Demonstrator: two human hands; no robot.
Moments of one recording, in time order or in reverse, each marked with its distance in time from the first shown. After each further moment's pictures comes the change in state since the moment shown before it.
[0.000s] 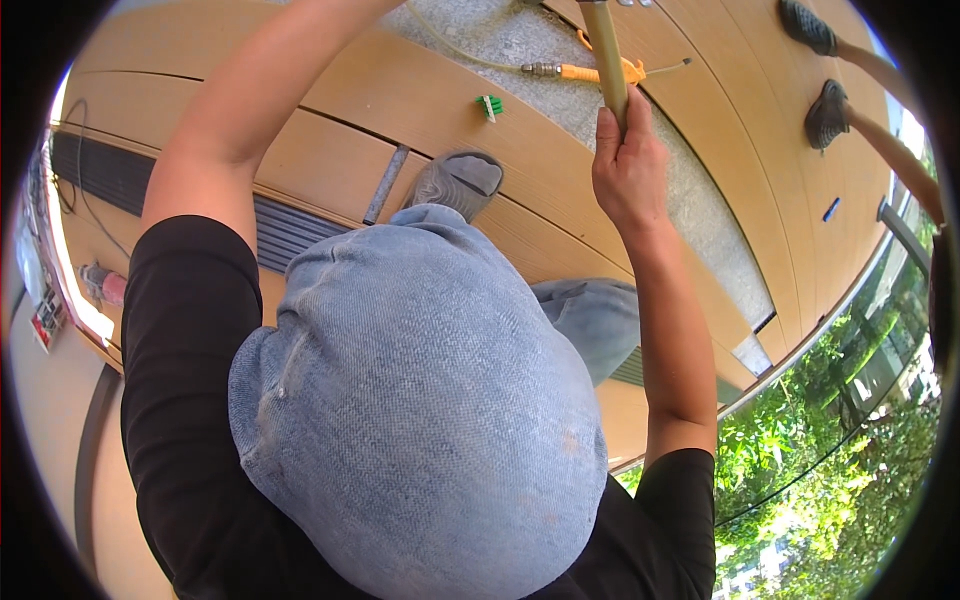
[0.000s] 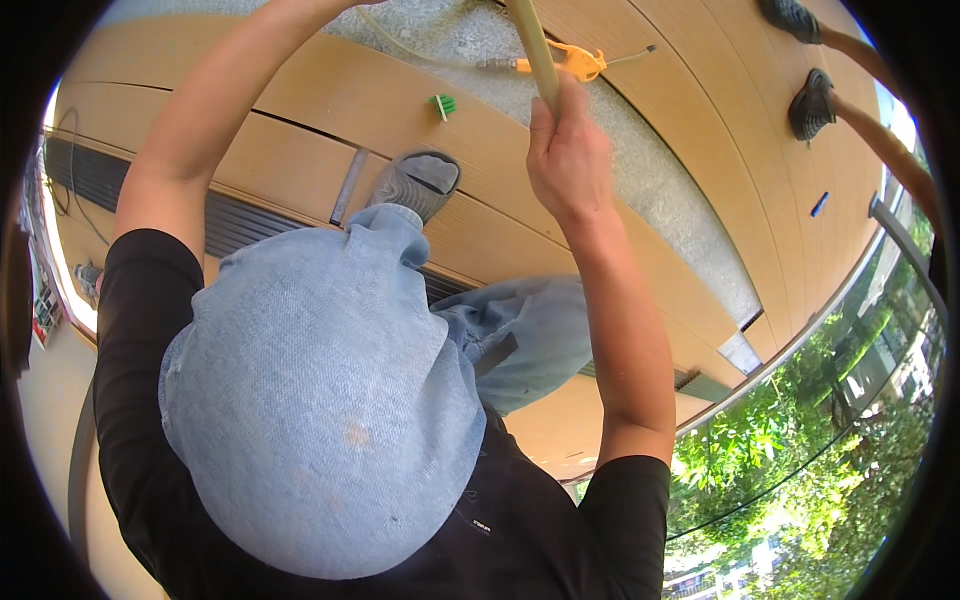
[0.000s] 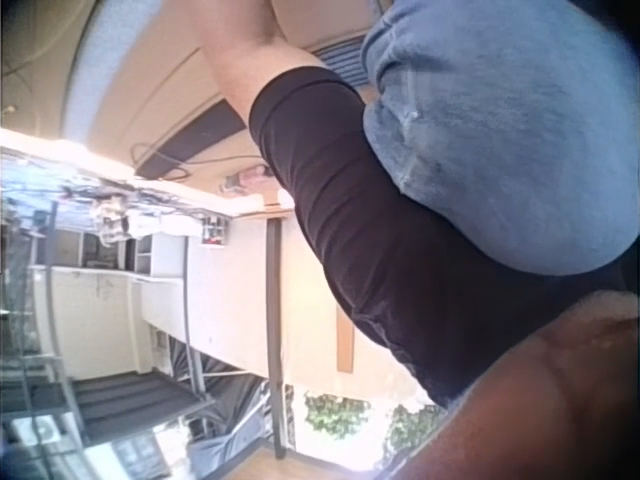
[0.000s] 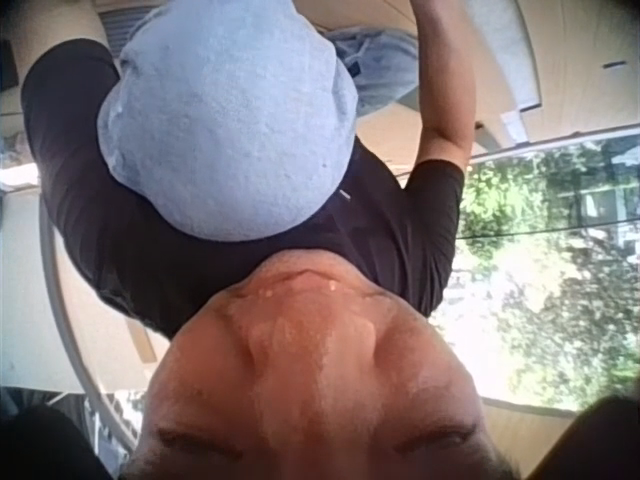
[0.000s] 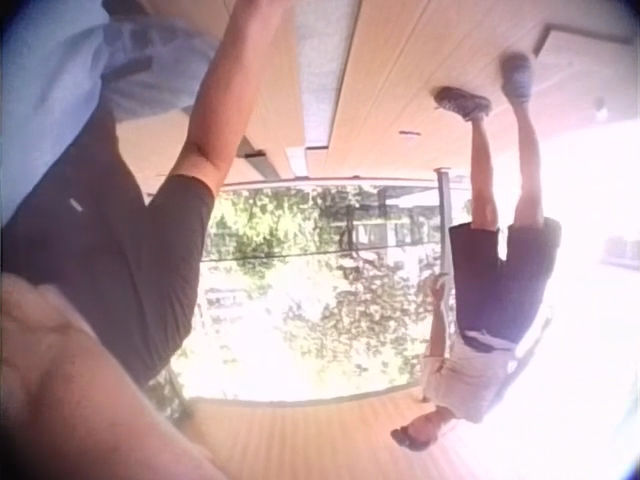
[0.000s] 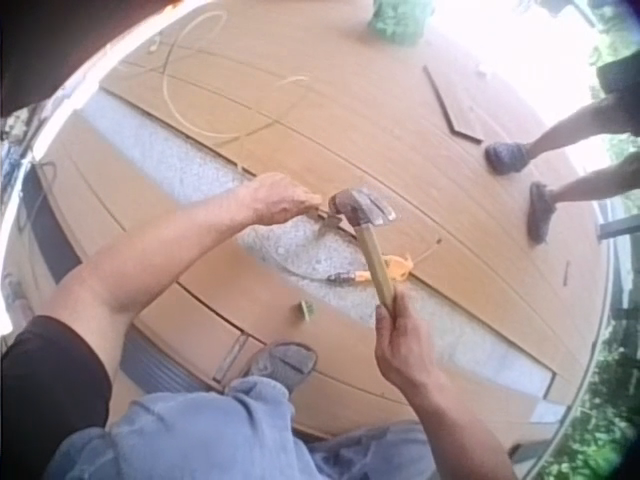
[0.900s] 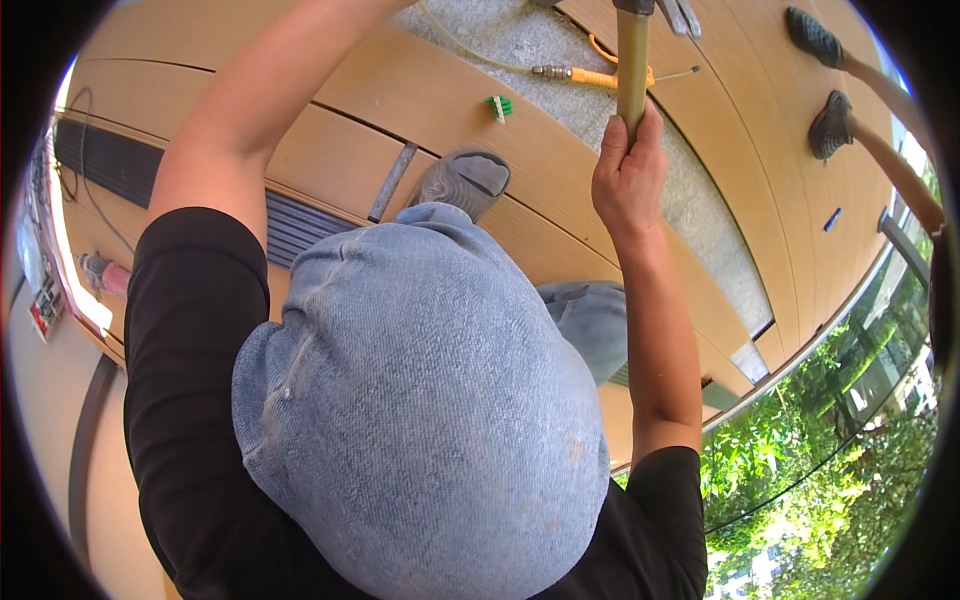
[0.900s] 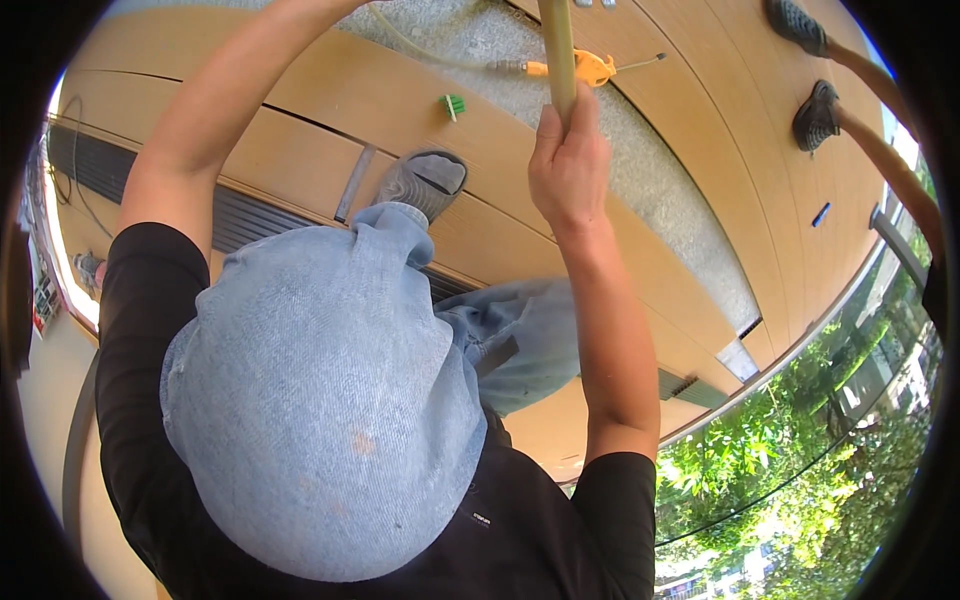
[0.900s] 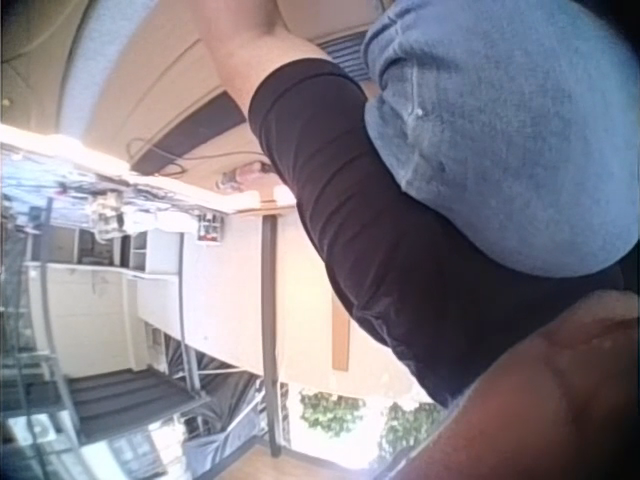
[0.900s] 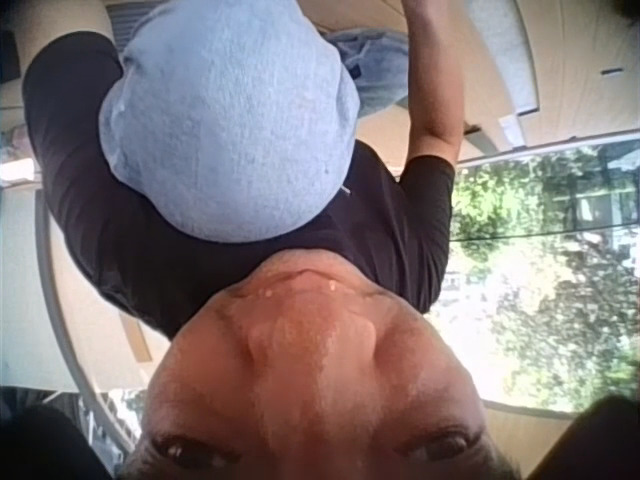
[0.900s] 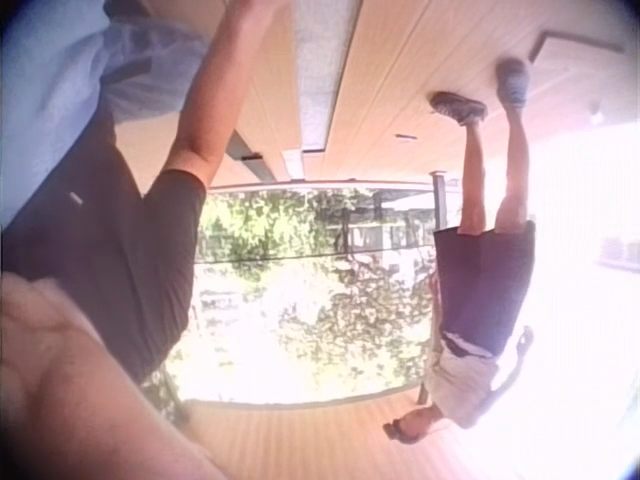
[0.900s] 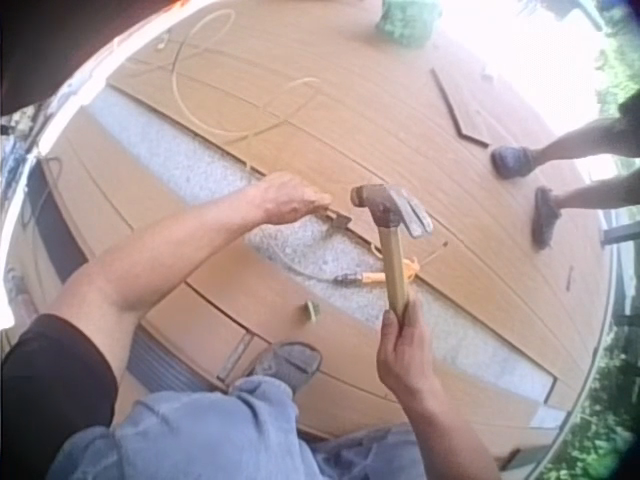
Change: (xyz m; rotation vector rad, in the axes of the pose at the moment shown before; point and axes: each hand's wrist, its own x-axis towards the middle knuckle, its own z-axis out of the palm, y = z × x) left_hand -0.002 -0.005 0.004 -0.034 -0.027 -0.072; right_hand -0.004 -0.001 0.016 0.119 0.111 -0.017
